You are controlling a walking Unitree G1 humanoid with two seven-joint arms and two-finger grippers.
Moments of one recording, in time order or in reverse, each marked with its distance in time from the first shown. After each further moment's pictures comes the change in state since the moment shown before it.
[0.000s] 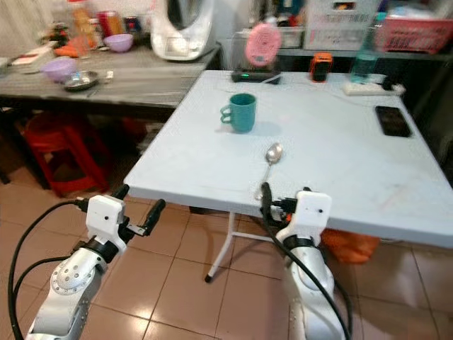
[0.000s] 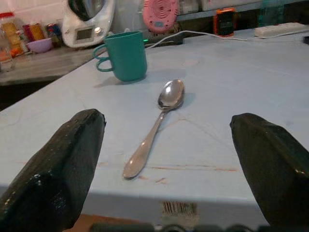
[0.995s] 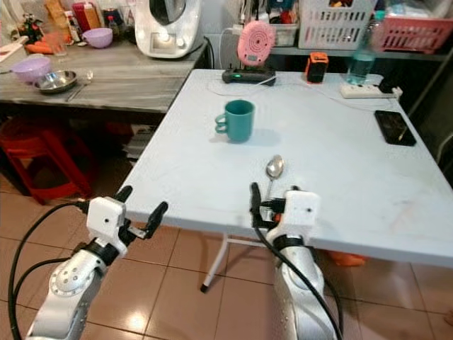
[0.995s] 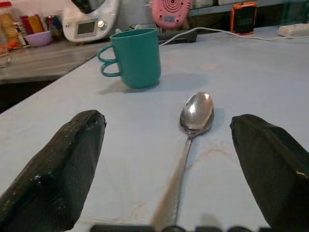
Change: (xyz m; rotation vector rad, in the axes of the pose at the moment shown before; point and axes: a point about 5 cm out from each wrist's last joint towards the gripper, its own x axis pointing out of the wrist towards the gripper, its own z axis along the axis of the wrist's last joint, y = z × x) left arm -0.001 -0.008 0.002 -0.018 -0.020 -0.051; right arm -0.001 0.009 -0.002 -0.007 0.007 0.032
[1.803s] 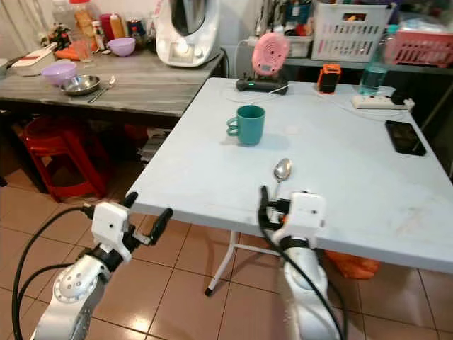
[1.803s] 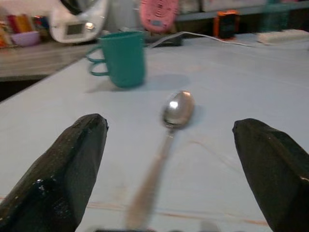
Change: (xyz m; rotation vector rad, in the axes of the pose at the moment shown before) left arm -0.007 -0.005 -0.006 -0.020 0.045 -0.013; right arm 0.003 -0.013 -0.002 -0.033 0.032 -0.118
